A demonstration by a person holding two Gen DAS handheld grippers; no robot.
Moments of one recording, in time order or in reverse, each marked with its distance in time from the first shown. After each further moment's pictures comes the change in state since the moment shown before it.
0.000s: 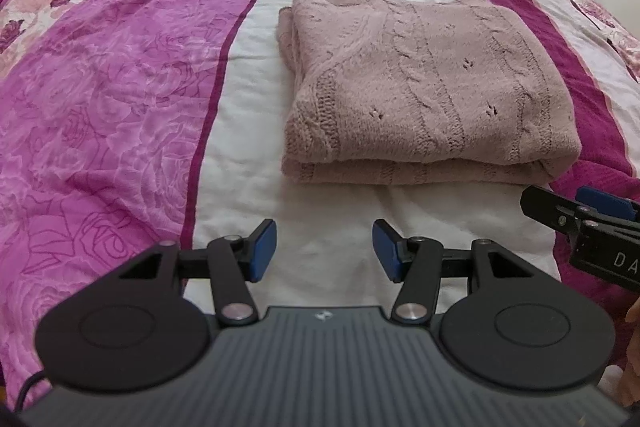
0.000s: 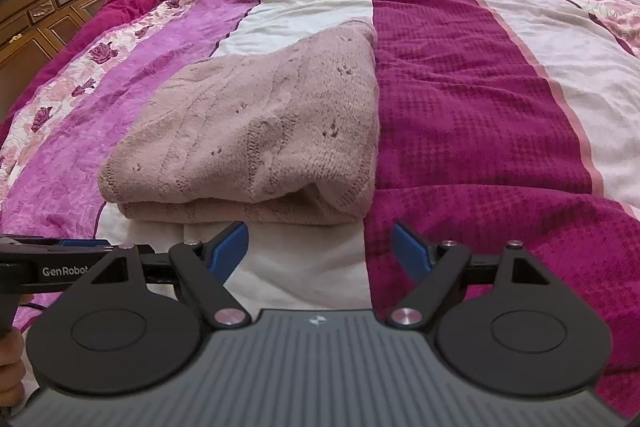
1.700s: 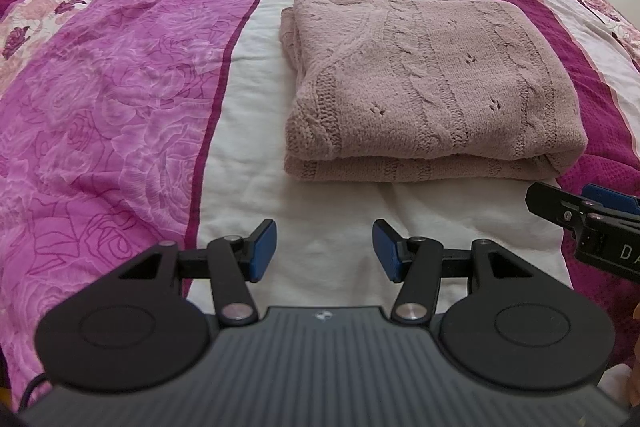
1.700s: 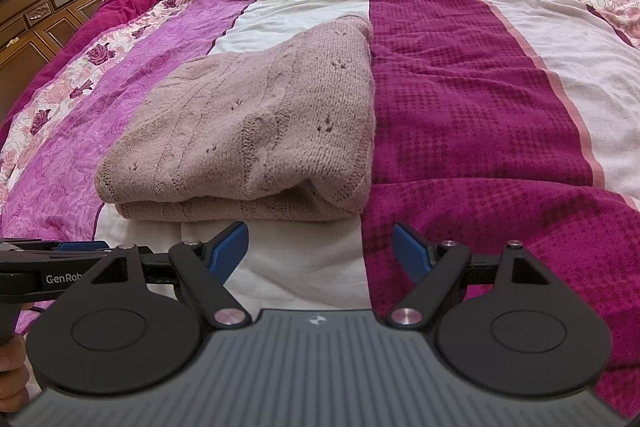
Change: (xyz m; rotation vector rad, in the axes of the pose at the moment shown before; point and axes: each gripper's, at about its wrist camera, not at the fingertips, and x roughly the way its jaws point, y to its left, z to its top) left arm -0.001 -0.002 -0.001 0.017 -0.005 0.021; right arm 0.004 -0.003 -0.002 0.017 0.006 0.002
